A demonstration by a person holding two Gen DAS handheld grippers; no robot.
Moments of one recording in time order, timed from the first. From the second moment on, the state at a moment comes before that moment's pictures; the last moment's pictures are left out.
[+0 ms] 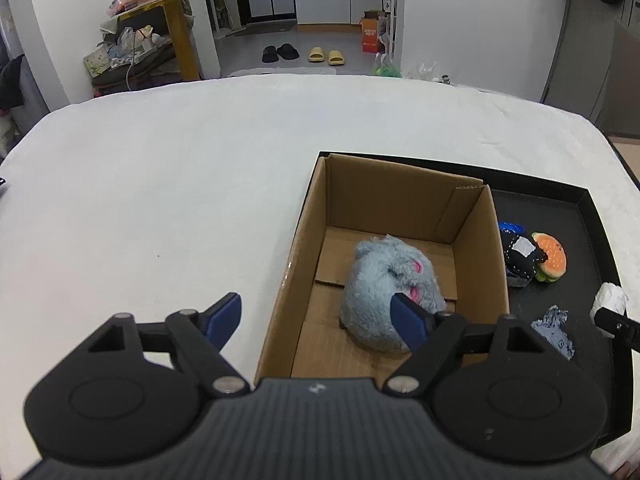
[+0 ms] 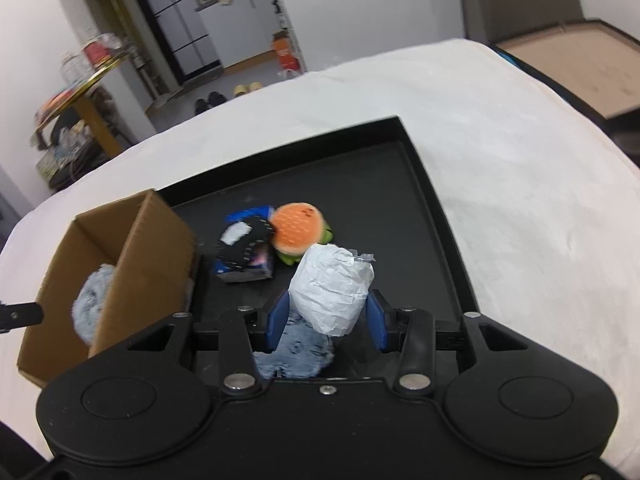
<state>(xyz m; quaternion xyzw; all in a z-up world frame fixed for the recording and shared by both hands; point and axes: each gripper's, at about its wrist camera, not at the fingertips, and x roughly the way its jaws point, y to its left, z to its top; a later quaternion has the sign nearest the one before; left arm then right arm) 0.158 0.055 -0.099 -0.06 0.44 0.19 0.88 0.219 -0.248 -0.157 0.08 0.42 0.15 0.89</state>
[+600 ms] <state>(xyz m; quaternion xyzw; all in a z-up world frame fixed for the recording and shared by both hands) 0.151 0.087 -0.110 -0.14 0.42 0.17 0.88 0.218 -0.174 -0.112 0.01 0.40 0.21 0.89</state>
